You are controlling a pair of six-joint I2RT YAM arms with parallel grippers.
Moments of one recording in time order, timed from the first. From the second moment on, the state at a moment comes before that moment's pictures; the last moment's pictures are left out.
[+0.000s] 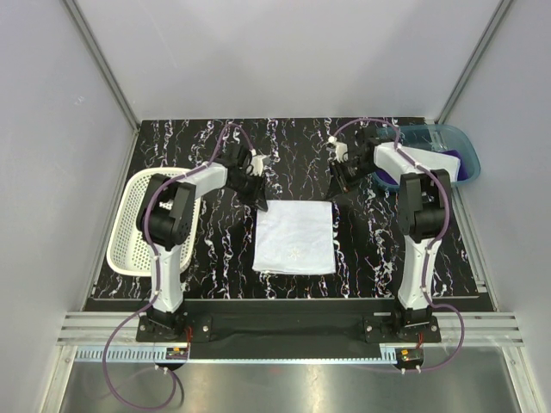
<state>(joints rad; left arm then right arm) -0.35 2.09 1.44 -0.51 0.54 -0.08 0.16 2.11 1.65 -0.86 -0.77 -0.33</state>
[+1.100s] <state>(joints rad) -0.29 2.24 1.78 -0.82 0.46 0.24 0.16 2.40 1.99 -1.06 -0.75 -0.50</state>
